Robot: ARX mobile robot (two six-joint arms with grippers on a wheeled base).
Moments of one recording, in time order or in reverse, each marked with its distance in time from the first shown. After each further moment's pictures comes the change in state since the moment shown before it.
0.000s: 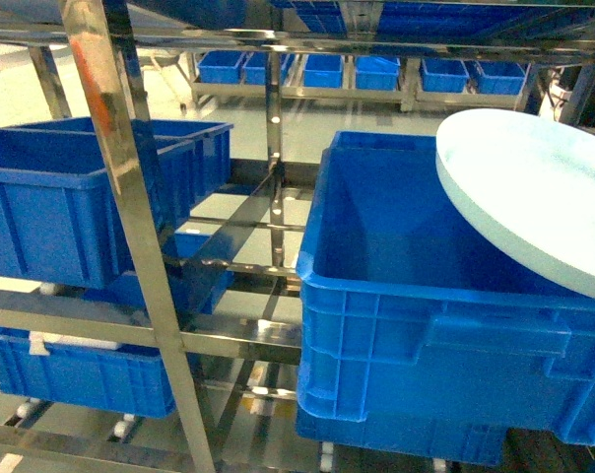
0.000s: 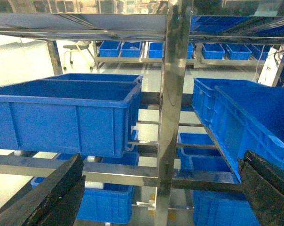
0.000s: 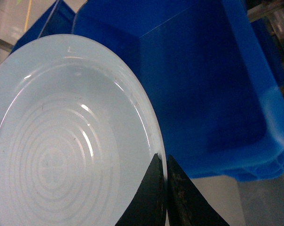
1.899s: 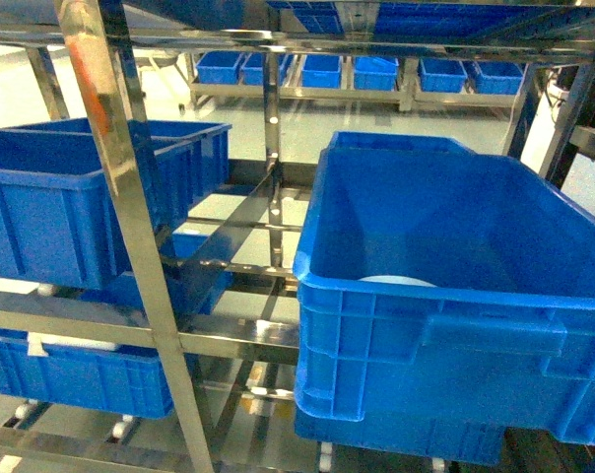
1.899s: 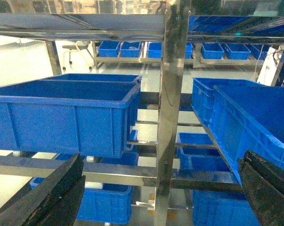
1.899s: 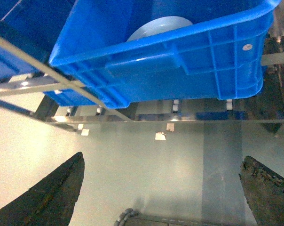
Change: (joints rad) left arm 0.000 0.000 0.000 0.000 0.000 0.000; right arm 0.103 -0.804 -0.344 -0.477 0.043 -0.214
